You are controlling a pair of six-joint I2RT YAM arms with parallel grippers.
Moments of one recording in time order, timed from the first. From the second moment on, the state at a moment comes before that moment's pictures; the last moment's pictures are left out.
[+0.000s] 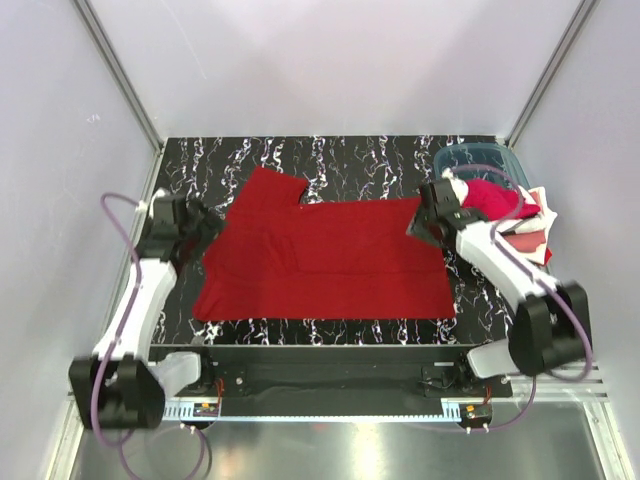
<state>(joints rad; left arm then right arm) 0.01 1.02 0.81 -0.55 -0.02 -0.84 0.31 1.34 0.98 -0.55 0.26 0.69</state>
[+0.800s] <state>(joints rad) -0.04 2.10 1.68 -0.41 0.02 -0.77 0.25 2.19 1.71 -0.55 0.30 0.54</state>
